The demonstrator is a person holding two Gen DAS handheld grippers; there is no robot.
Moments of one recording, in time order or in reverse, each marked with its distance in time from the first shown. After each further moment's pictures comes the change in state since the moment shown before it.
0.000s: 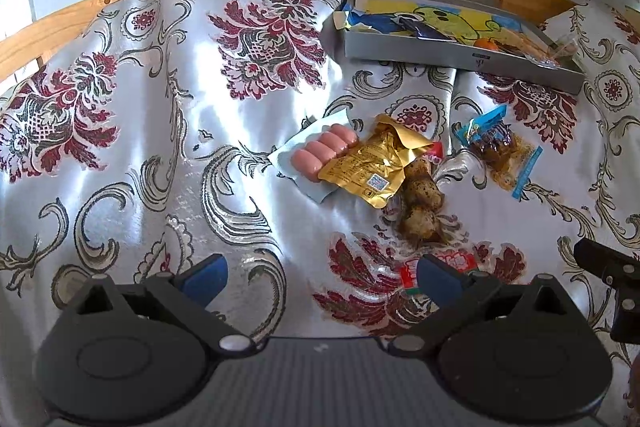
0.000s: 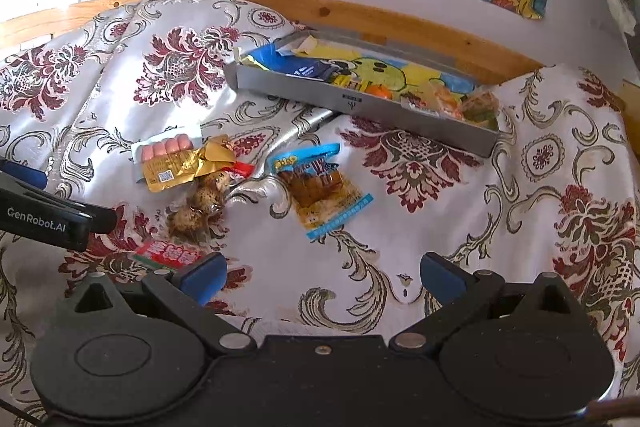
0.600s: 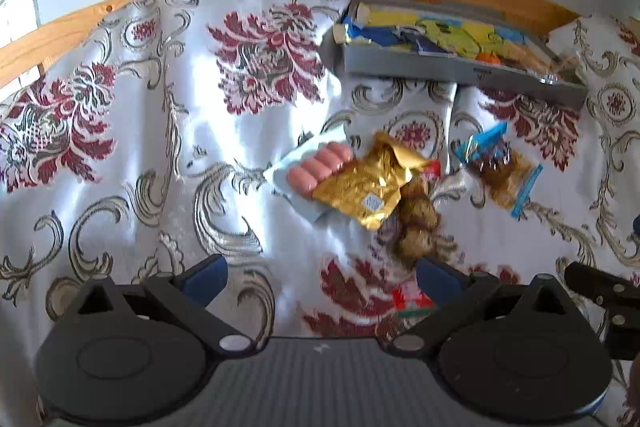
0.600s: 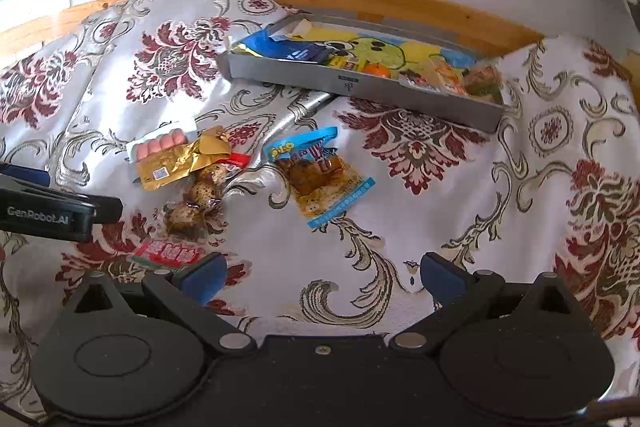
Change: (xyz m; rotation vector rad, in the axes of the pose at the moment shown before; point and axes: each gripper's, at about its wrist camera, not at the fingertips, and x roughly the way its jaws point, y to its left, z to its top) left arm 0.001 -0.006 0.009 -0.020 -0.042 0.008; right arm 0.013 -0.011 0.002 0.070 0.056 0.036
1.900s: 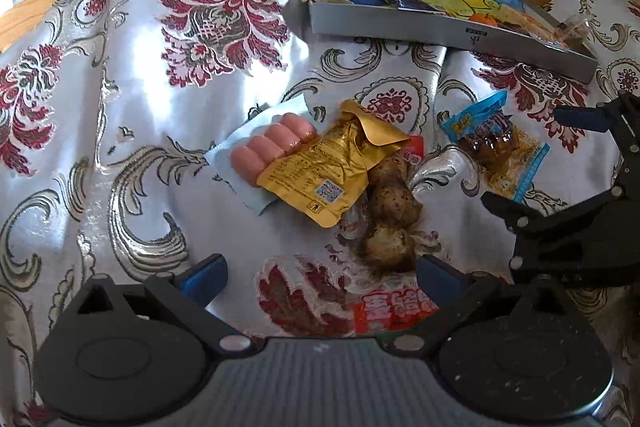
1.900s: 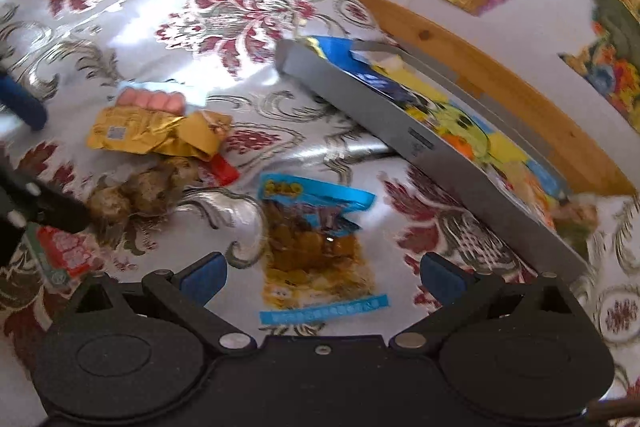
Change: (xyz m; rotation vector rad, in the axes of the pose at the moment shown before) left arm 0.053 -0.030 0.003 0.009 0.093 -0.018; right arm 0.106 0.004 0.024 -0.517 -0.155 0.082
